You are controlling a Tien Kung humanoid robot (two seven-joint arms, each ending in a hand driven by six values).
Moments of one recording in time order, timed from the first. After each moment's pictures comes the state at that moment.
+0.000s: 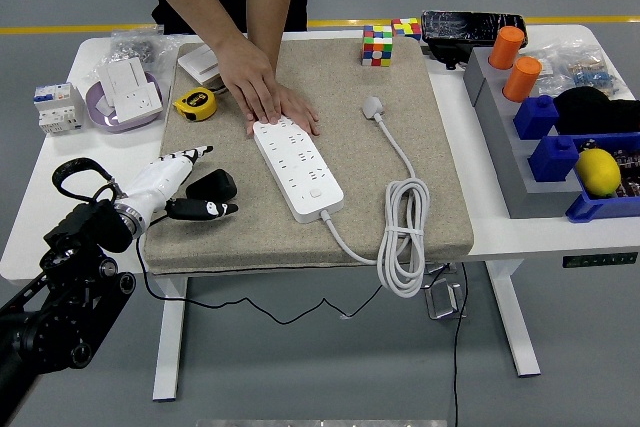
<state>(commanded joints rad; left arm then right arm) -0.31 0.12 -1.26 -1.10 2.27 -0.06 0.08 0.16 -0.33 0.15 0.40 0.04 -0.25 -0.22</state>
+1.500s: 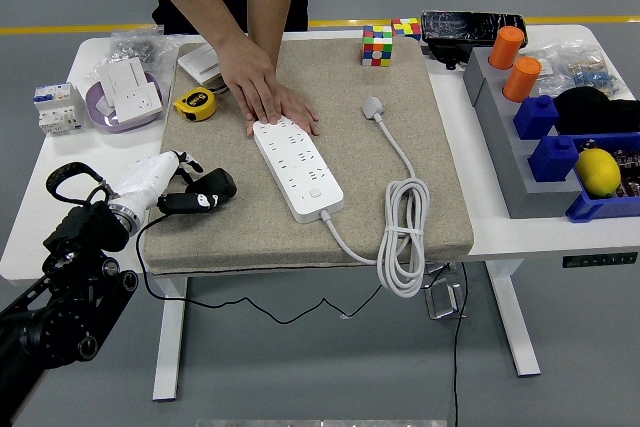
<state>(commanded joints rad) -0.34 0.10 -1.28 -1.01 2.27 0.05 0.08 0.17 -0.33 0.15 0.40 0.05 -0.26 -0.21</state>
